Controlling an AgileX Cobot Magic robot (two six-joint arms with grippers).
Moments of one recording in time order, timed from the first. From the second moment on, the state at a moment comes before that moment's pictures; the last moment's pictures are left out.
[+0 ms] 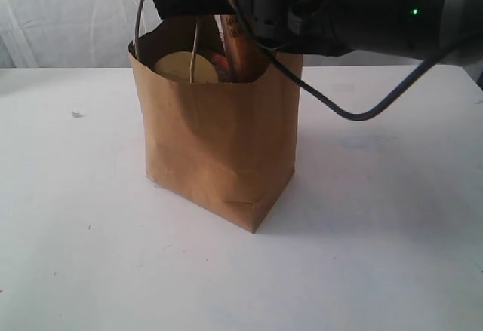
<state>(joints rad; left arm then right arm) 0.11 0.00 -0.02 0.85 0.12 -0.90 0.84 1.69 -1.43 -1.39 0.55 1.27</state>
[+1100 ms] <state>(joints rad) 0.11 0.00 -0.02 0.85 0.12 -0.90 0.84 1.76 -1.41 -1.23 0.63 1.25</state>
